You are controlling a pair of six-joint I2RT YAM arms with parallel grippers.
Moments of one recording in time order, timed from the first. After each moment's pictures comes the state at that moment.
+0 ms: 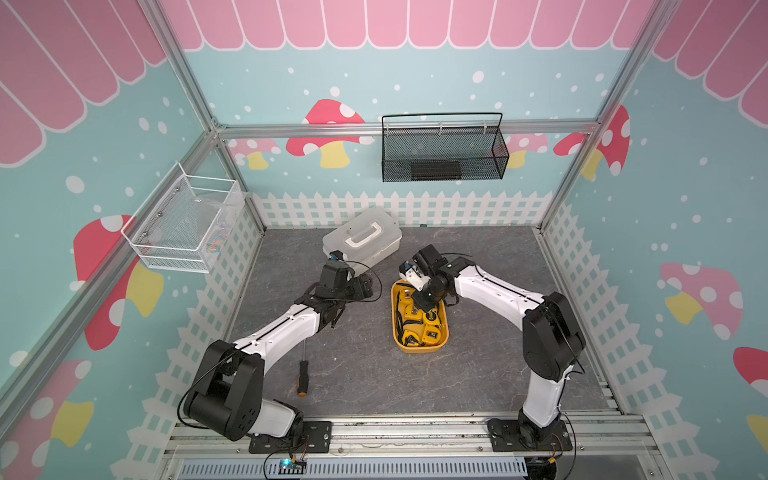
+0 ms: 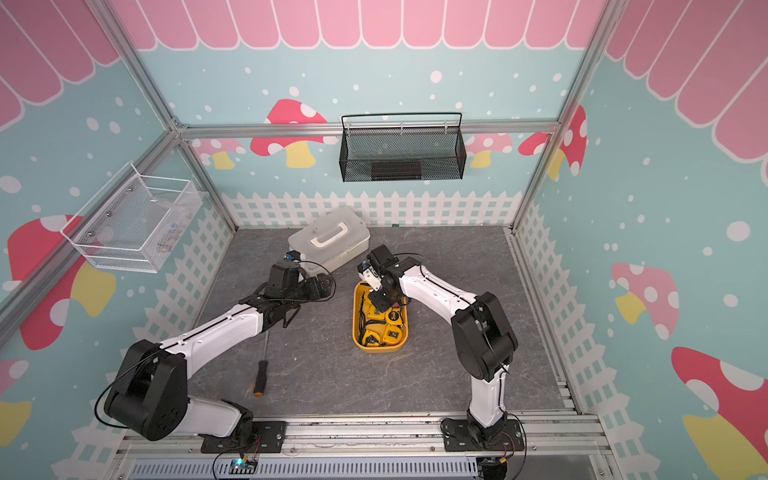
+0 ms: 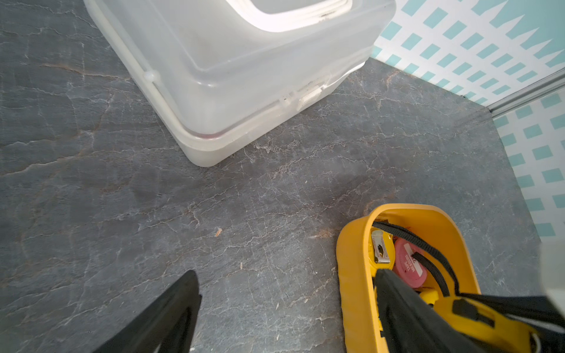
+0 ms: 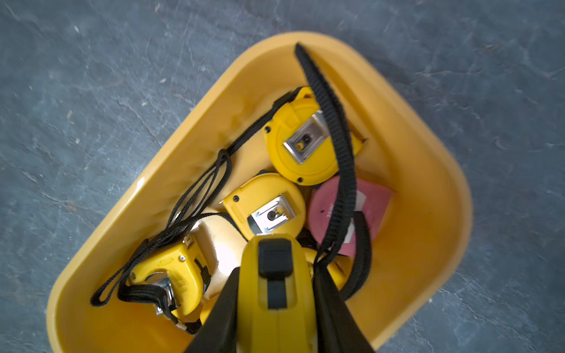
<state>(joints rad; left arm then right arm) -0.37 1.44 0.86 -0.08 -0.01 -0.51 0.60 1.85 1.49 -0.80 -0.08 -0.16</state>
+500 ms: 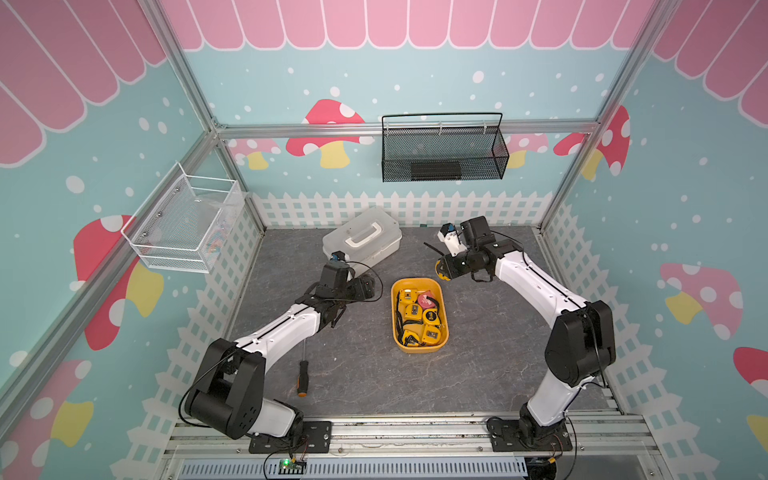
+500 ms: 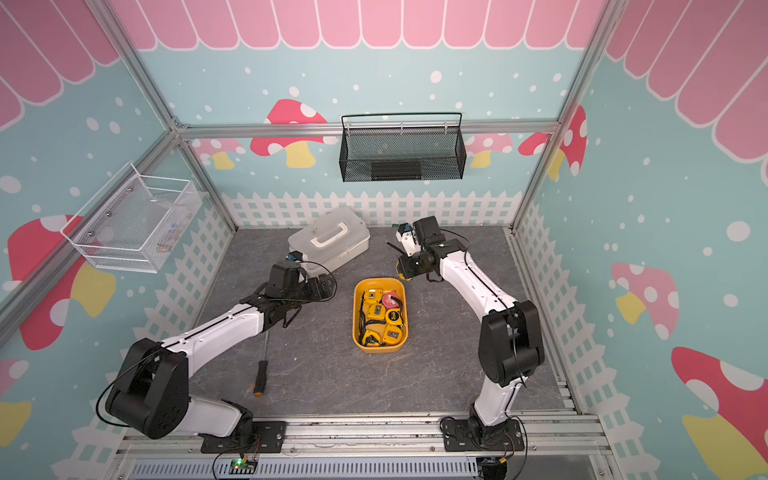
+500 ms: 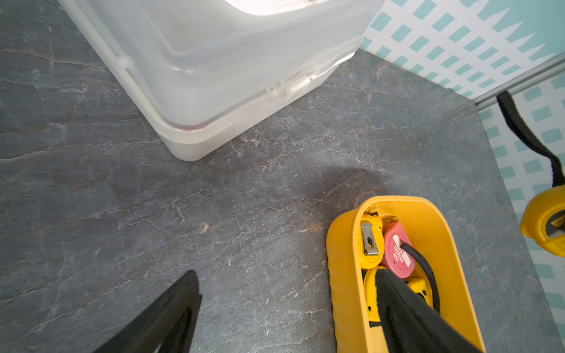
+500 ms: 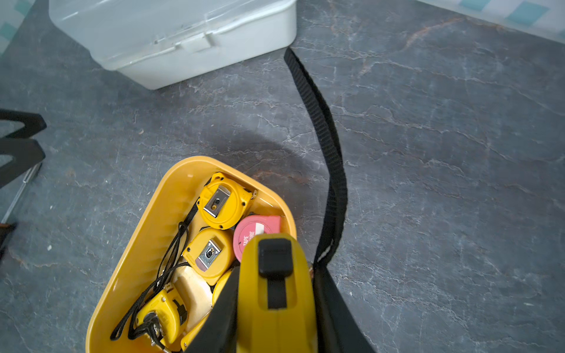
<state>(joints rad) -0.37 1.45 0.86 -0.07 0.05 -0.52 0.32 1.74 1.47 -0.68 -0.24 -0.03</state>
